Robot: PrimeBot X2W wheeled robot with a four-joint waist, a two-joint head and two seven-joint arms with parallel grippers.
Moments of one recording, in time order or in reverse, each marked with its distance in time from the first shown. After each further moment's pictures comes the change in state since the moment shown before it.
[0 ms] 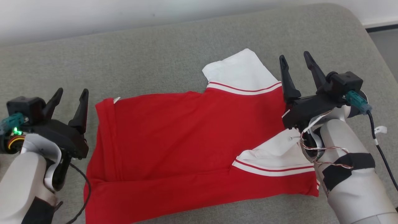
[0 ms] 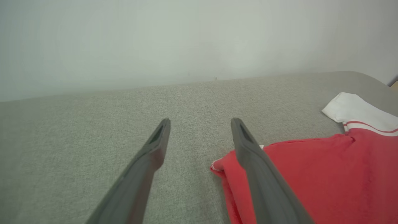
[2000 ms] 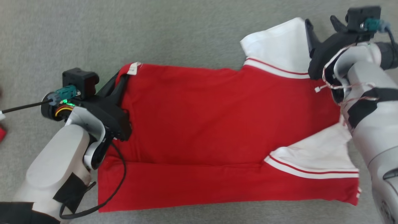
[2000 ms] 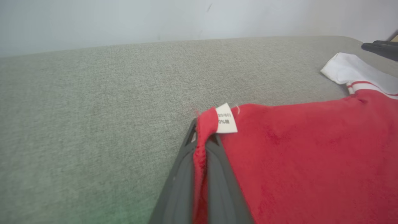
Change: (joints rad) left arm -0.209 -0.032 -0.350 0.030 -0.156 0.040 -0.022; right arm -0.480 -0.075 0.123 0.573 0.005 0.000 0.161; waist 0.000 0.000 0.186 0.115
